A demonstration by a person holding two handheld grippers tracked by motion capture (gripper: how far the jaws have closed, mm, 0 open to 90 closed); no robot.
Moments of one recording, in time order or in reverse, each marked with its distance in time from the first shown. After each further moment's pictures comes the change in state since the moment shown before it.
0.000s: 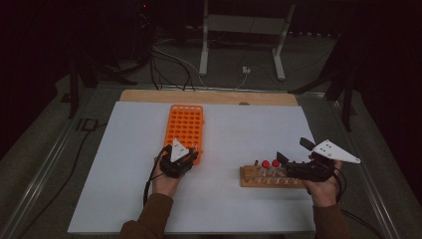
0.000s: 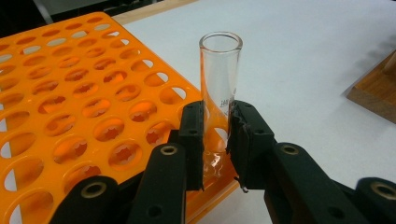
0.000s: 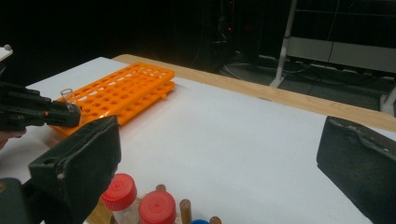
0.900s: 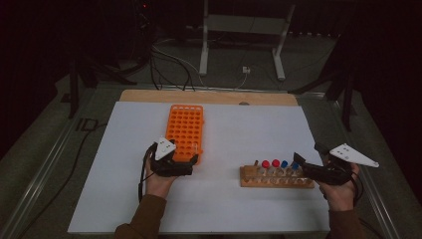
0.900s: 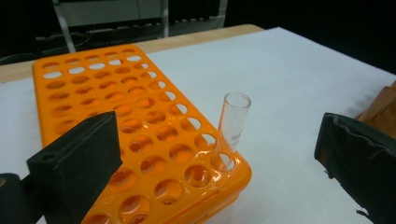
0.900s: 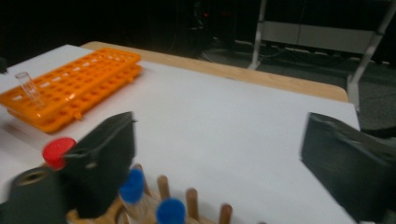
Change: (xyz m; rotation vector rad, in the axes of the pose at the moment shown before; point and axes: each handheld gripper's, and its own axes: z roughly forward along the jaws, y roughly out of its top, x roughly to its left) left arm 0.009 0.011 -0.034 -0.116 0.017 -0.134; right arm -0.032 -0.013 -0.027 0.057 -0.091 0.030
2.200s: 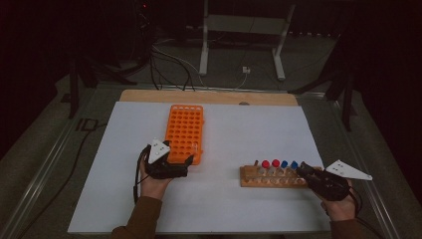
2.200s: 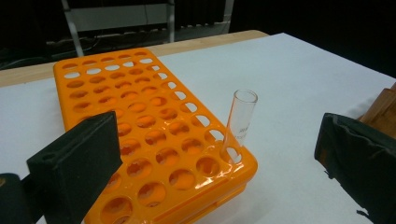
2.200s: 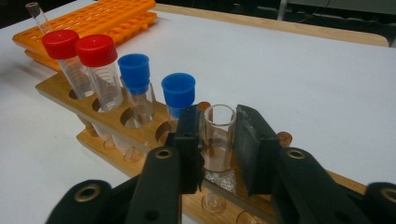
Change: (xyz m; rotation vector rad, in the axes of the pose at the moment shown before) left arm 0.004 -0.003 -0.014 -0.021 0.020 -0.006; right arm -0.006 -0.050 -0.004 0.112 0.088 -0.008
